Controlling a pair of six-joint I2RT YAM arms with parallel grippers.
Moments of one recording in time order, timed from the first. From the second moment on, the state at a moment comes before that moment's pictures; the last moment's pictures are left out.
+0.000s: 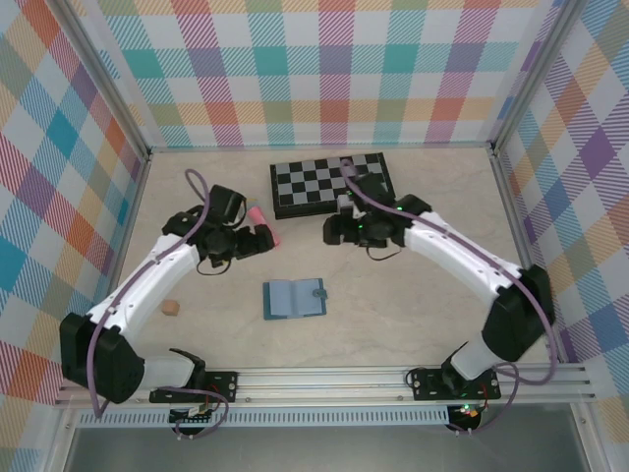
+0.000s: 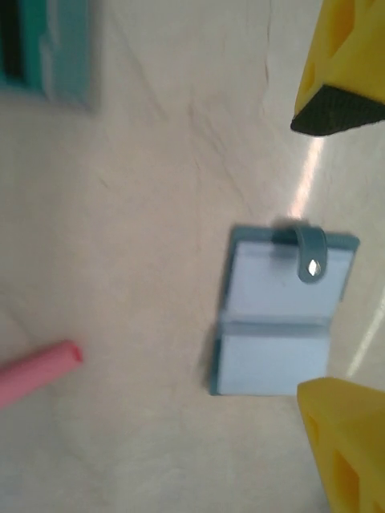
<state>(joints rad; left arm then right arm) -0.37 1.28 1.13 -0.94 0.00 -0.62 0.65 1.49 1.32 -0.82 0.02 0.59</state>
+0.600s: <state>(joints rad) -0.23 1.09 0.68 -0.41 -0.46 -0.37 0.31 1.20 0.77 -0.43 0.48 0.33</state>
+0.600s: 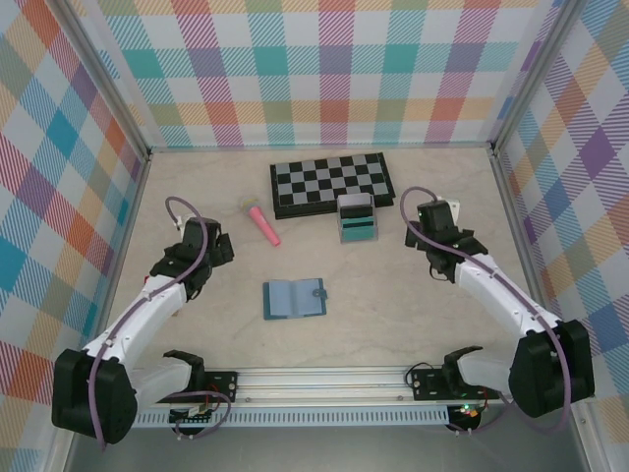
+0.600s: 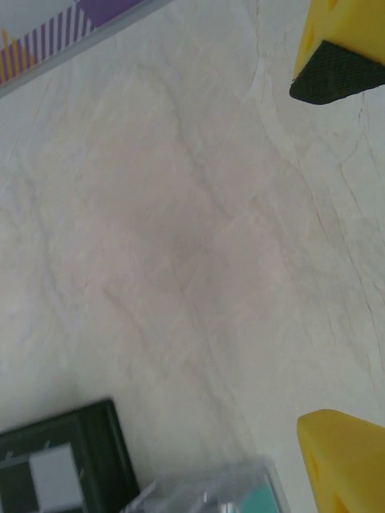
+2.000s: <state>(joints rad) -0.11 1.56 0.39 0.73 -0.17 -0.08 0.01 1.52 0.40 0.71 -0.07 0.03</state>
